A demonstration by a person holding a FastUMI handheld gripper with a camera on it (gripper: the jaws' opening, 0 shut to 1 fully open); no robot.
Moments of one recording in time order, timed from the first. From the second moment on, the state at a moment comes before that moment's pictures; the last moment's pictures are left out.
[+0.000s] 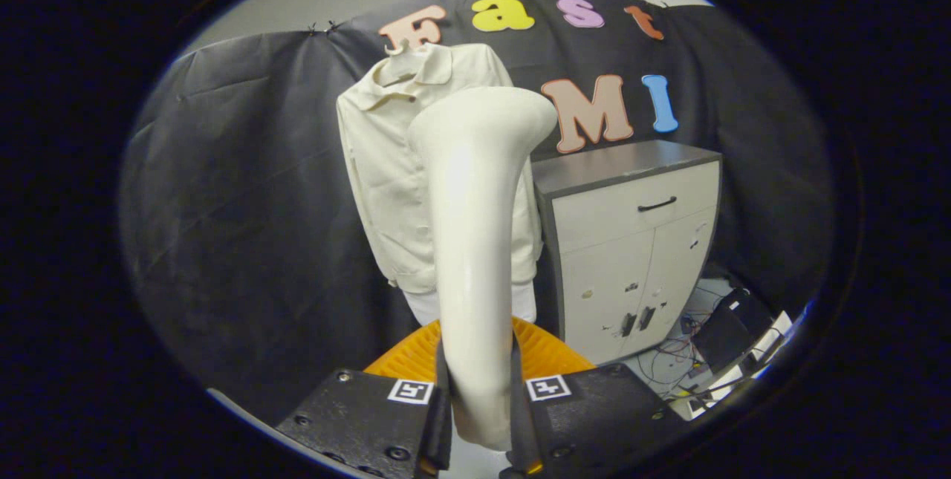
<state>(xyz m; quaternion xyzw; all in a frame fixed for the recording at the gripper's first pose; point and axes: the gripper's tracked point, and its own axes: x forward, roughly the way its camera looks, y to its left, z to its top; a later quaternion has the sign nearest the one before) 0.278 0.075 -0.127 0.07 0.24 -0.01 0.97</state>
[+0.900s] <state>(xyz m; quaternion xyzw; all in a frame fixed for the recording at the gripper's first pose) 0.144 -0.021 -0.065 0.05 0.21 0.00 0.98</state>
